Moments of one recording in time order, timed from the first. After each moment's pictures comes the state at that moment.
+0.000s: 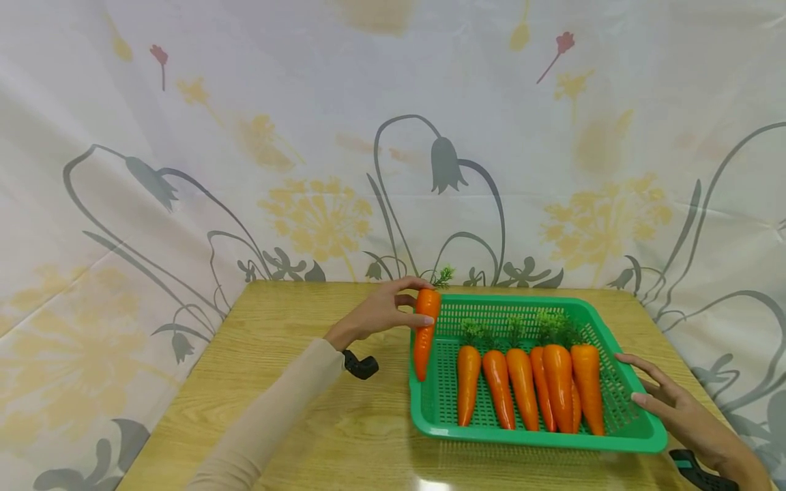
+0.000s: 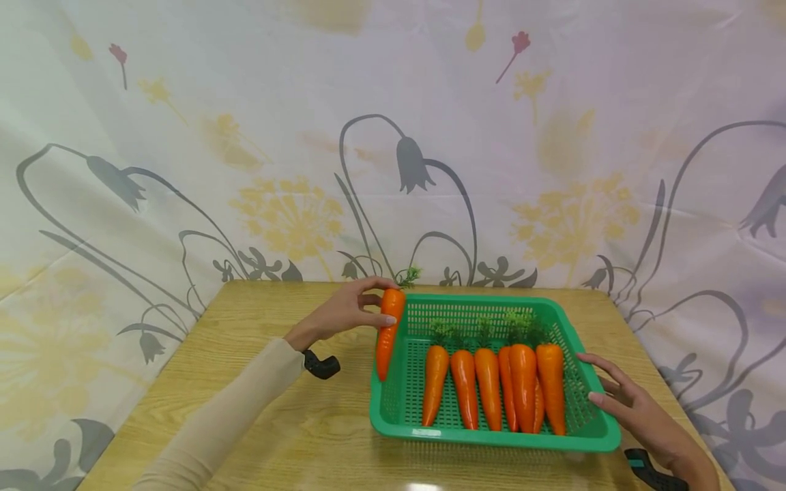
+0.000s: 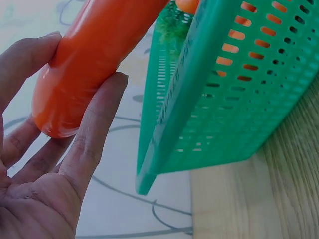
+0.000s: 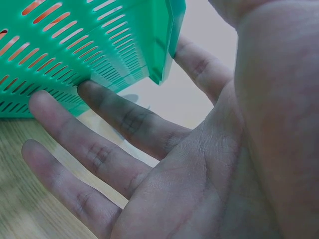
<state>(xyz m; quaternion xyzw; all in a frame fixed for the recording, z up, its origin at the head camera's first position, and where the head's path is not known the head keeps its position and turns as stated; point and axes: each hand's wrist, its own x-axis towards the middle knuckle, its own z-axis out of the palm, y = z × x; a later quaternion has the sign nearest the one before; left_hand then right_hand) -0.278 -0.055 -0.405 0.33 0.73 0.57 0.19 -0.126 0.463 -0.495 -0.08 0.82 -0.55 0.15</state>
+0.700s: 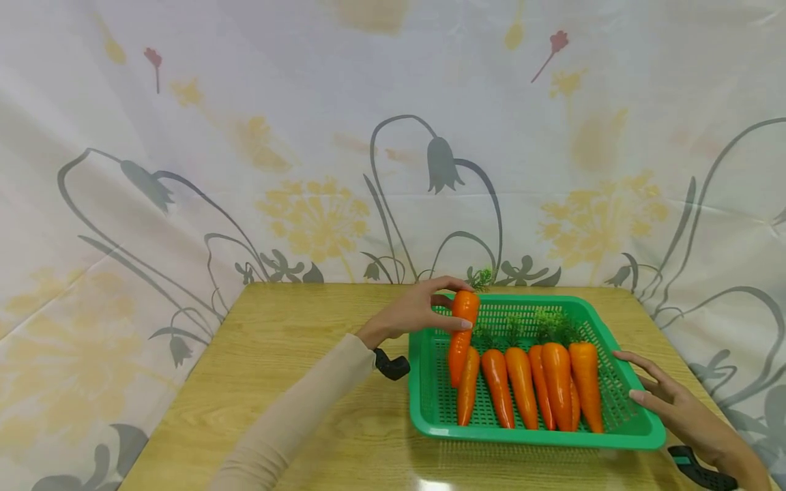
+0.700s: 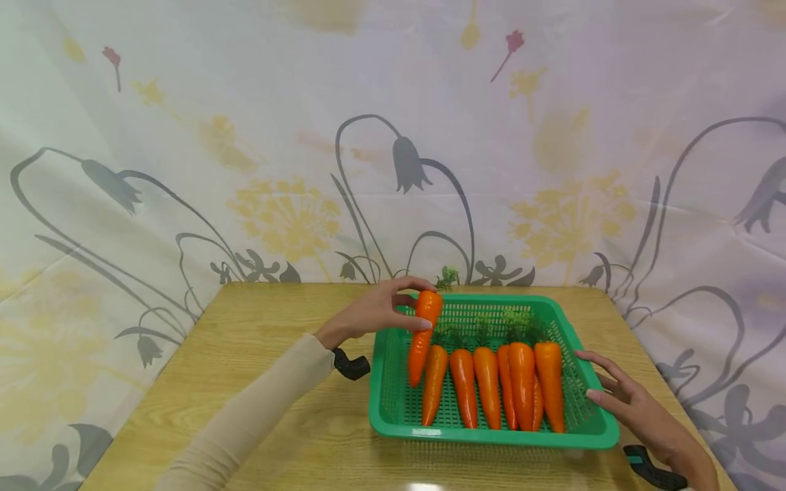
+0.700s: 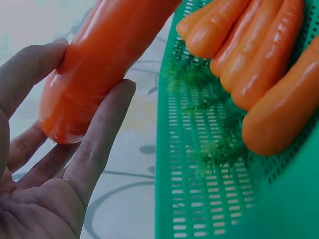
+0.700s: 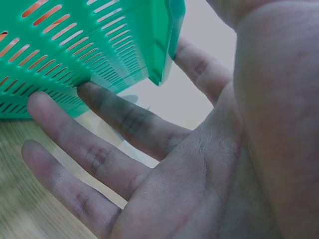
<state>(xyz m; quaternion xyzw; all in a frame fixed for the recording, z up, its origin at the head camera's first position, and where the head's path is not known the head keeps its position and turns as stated) -0.271 0.002 -0.391 0.39 0.71 0.55 0.20 -0.121 0.459 -0.490 -0.08 0.82 -0.55 0.14</state>
